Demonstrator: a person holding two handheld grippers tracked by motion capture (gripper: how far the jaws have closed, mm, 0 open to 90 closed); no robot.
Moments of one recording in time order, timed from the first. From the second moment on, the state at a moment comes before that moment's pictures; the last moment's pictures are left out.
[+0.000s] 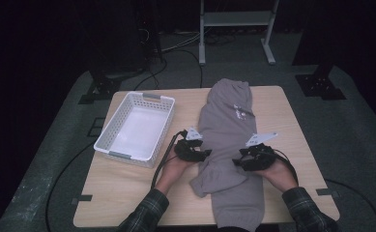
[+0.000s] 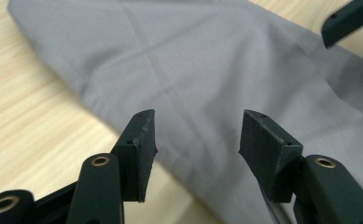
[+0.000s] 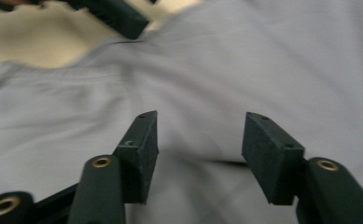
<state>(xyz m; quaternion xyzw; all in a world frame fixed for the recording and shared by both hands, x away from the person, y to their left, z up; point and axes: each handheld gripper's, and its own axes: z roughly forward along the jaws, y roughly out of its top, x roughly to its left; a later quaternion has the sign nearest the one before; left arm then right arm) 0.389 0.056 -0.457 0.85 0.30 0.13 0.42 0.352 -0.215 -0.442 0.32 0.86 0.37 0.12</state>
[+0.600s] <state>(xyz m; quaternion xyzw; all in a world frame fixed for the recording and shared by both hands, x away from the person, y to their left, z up) 0.311 0.122 -0.463 0.86 0.28 0.12 0.41 0.363 -0.160 -0.456 0.27 0.88 0.39 0.07</state>
